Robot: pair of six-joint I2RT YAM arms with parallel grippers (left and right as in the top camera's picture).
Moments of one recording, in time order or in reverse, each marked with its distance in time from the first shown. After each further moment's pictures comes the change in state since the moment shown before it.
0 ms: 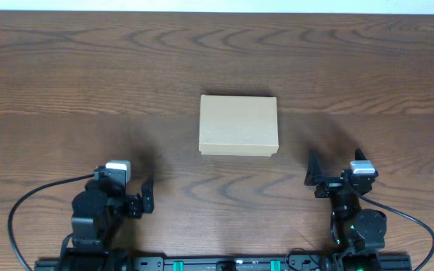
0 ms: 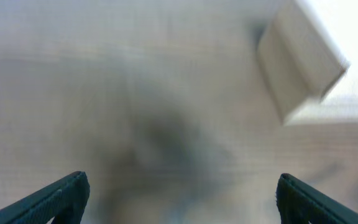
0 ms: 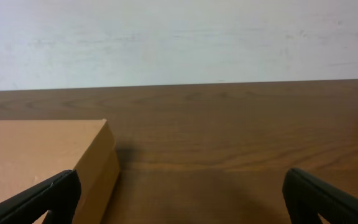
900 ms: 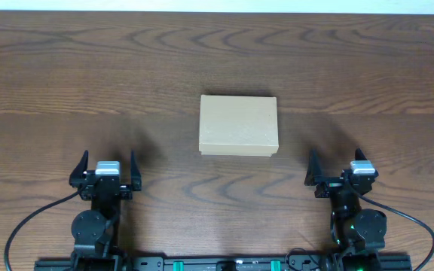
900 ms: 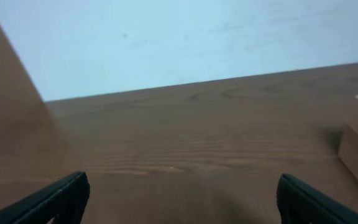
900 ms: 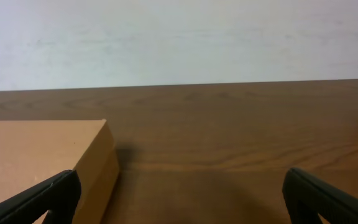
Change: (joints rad) left arm 0.012 -0.238 -0.260 0.483 -0.243 0.177; right arm 0.000 0.000 0.000 0.001 0.002 0.000
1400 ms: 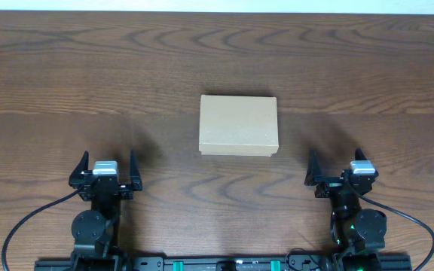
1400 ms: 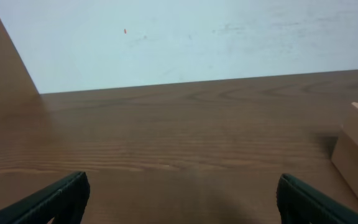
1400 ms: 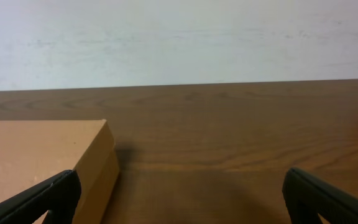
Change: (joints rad) left arm 0.000 0.000 0.004 -0.010 0.011 -0.042; right arm 0.000 0.000 0.000 0.000 0.000 0.000
